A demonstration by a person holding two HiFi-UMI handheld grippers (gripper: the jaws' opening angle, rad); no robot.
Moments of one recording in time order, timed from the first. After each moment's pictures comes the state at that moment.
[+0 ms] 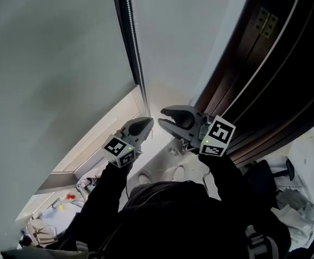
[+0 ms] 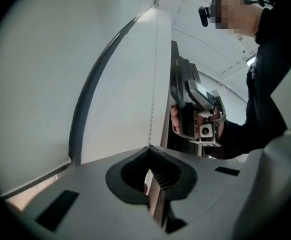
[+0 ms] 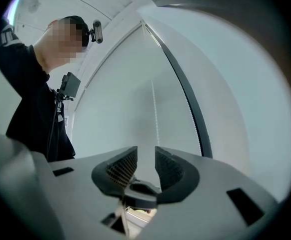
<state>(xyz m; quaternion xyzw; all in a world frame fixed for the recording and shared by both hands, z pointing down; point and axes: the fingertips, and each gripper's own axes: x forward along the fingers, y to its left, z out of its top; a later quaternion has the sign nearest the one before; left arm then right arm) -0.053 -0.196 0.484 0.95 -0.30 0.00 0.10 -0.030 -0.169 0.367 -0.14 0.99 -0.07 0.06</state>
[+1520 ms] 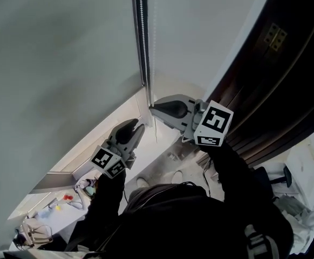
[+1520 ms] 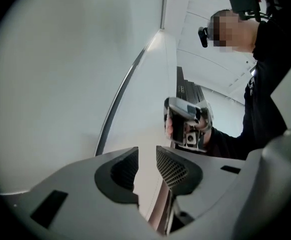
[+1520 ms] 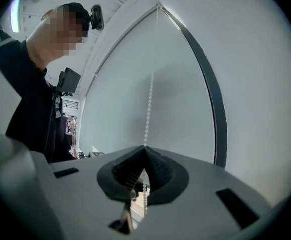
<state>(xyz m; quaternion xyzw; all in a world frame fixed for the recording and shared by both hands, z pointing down) -0.119 -0.180 0.437 0.92 -0.36 -0.09 0.09 -0.086 -0.186 0.325 -0.08 1.00 0.00 -0.02</state>
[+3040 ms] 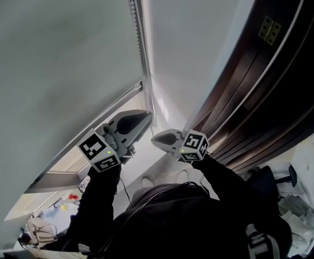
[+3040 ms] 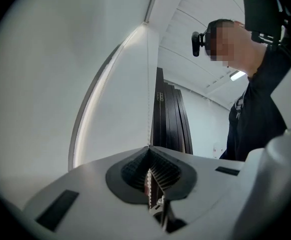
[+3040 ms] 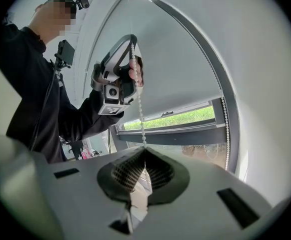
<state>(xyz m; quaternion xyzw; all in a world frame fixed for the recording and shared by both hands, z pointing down) -0.070 -0.169 0.330 0.97 -0.24 -0.06 0.05 -0.086 -0.140 0.527 -0.04 0.99 -0.14 -0.08</state>
